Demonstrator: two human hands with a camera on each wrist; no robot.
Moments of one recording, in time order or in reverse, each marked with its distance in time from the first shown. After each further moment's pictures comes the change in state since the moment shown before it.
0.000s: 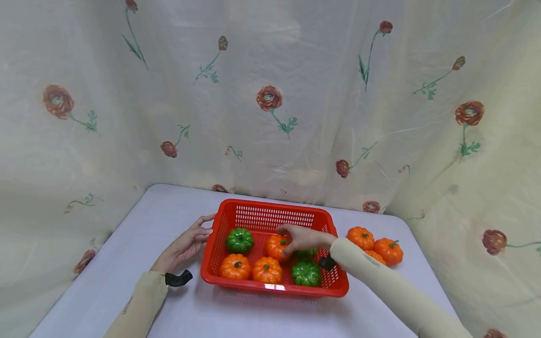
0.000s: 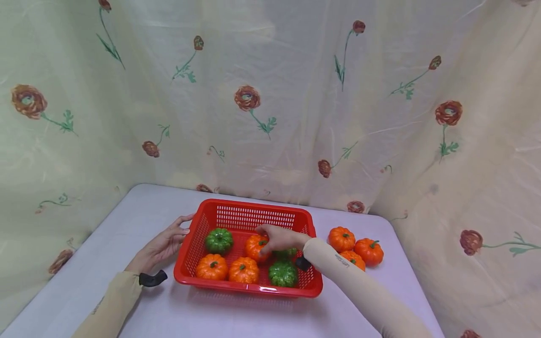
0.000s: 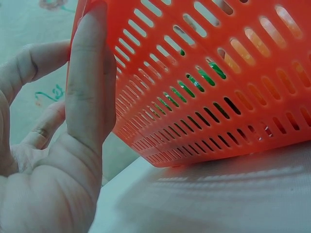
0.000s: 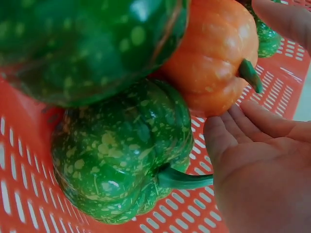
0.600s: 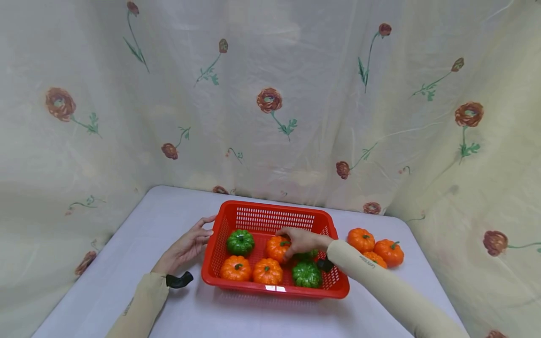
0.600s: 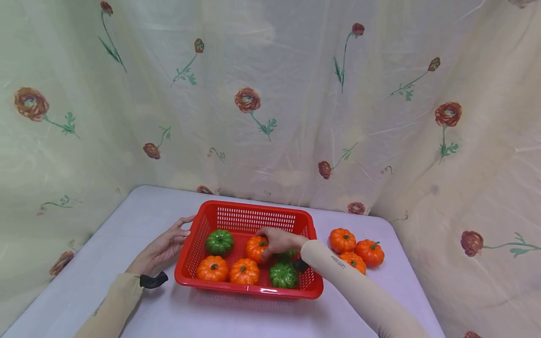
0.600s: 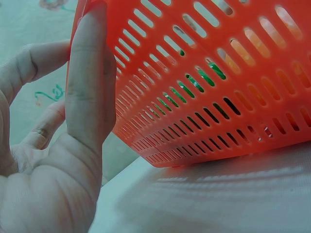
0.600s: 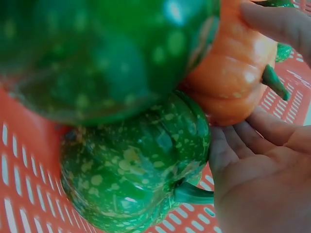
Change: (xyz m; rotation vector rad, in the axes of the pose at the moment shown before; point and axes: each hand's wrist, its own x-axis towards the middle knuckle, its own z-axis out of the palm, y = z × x) left_hand 0.001 -0.001 0.000 0.009 -0.012 0.010; right_hand 0.007 0.003 0.005 -0.117 0.034 0.028
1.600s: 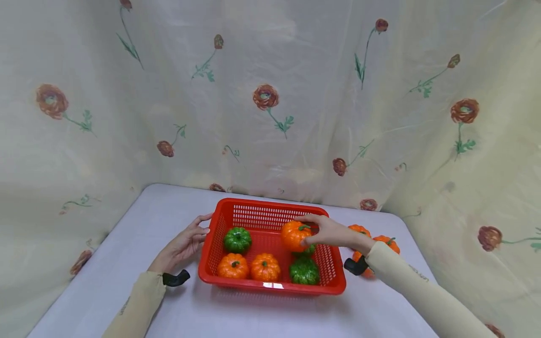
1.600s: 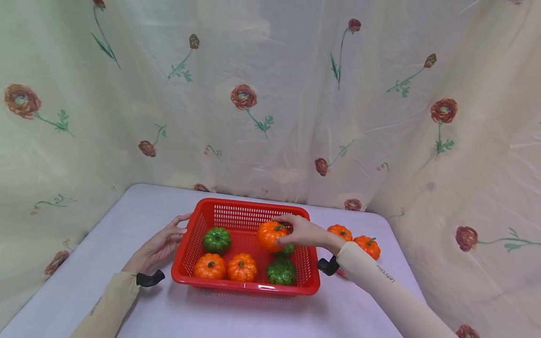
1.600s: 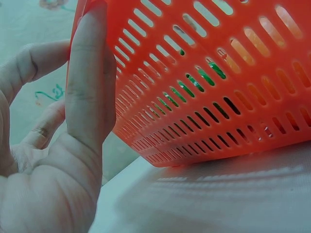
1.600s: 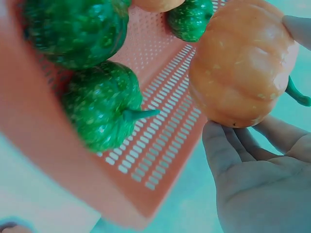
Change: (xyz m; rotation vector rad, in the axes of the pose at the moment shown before) left_hand 0.000 -0.002 0.000 -0.020 0.033 -0.019; right_hand -0.083 -0.005 -0.045 0.130 0.130 -0.006
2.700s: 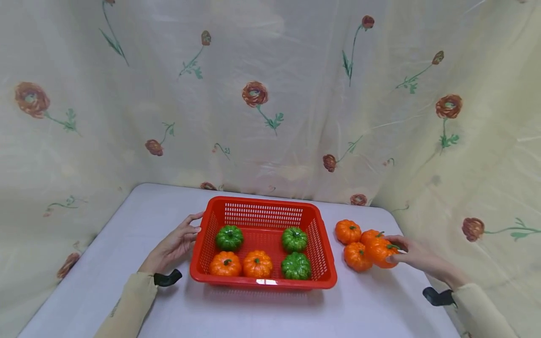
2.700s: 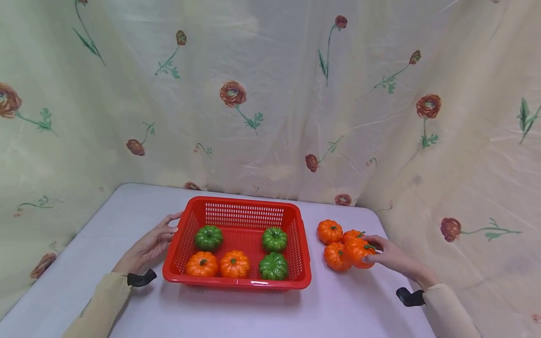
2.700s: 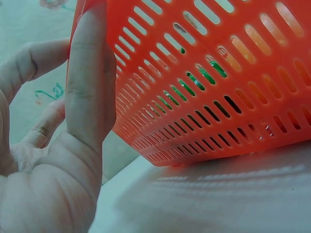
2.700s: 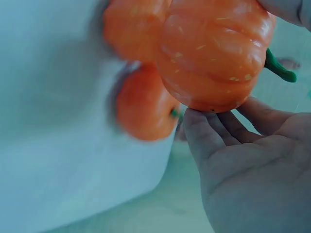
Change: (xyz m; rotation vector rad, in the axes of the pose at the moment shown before) left_hand 0.000 -0.002 0.003 0.034 0.025 0.014; right_hand -0.167 0.149 -0.058 0.045 0.192 0.300
